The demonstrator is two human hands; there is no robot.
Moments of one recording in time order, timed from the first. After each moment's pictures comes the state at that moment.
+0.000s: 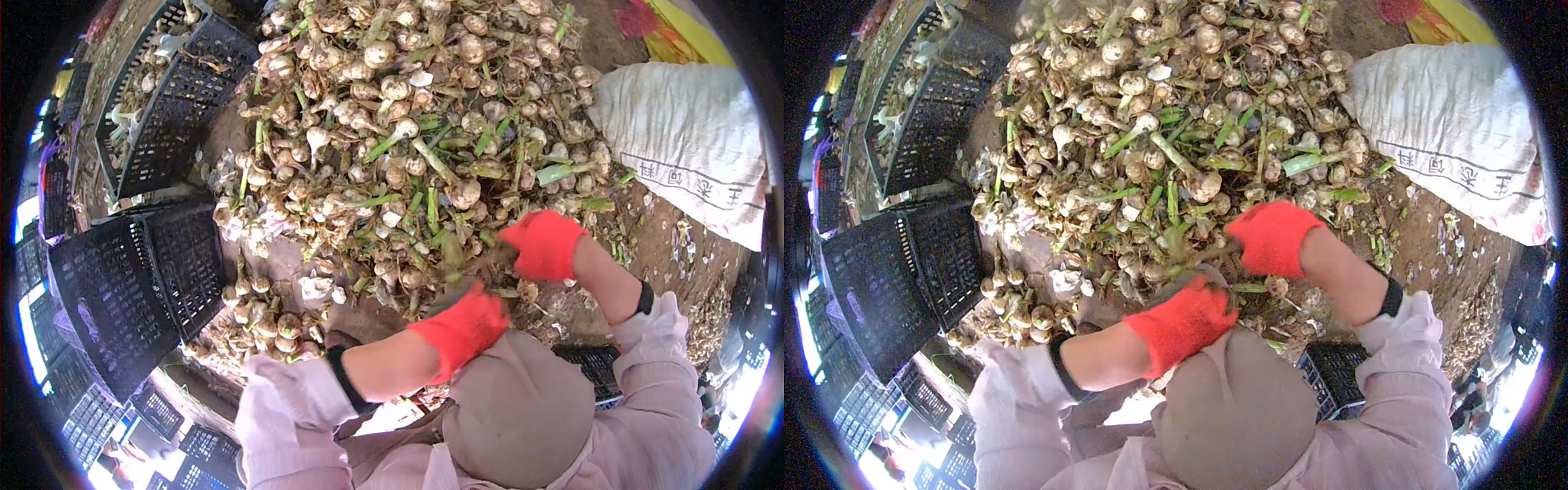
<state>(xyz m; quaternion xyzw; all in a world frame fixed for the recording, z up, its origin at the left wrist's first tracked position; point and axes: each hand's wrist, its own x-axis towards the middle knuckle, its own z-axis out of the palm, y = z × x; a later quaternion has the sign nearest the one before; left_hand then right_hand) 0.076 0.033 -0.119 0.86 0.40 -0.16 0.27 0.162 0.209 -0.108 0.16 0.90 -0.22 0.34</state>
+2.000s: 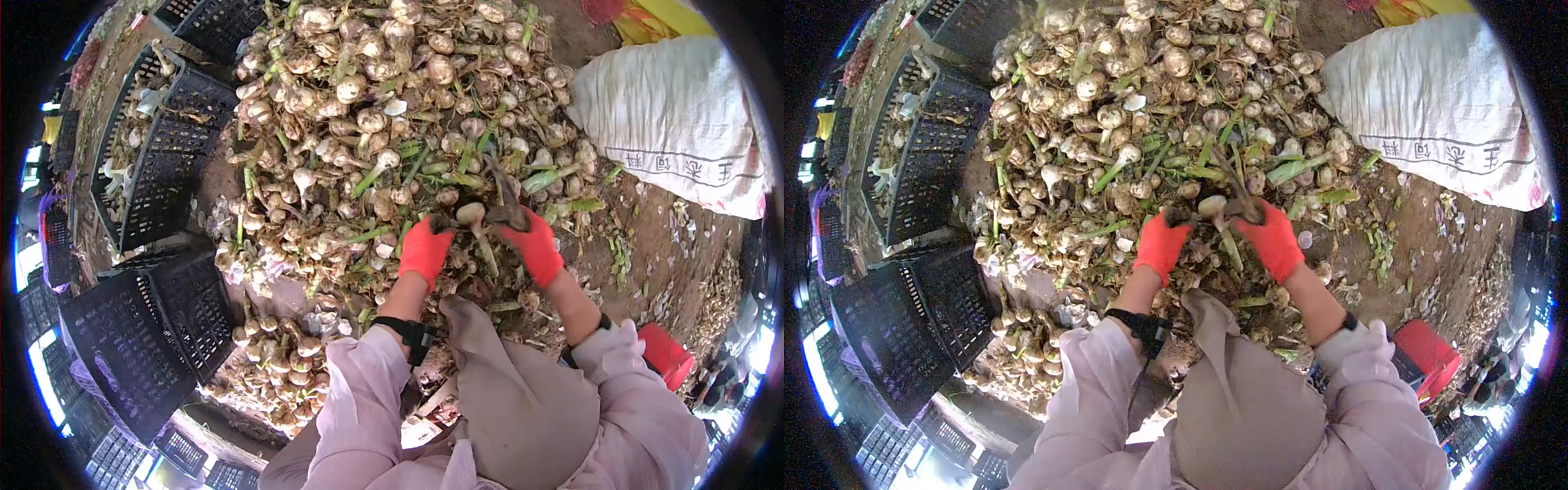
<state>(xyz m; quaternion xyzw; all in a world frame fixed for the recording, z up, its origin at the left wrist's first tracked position) 0.020 0.100 -0.241 0.28 0.75 0.29 0.53 0.196 0.181 -0.191 0.59 0.51 -0.61 -0.12</state>
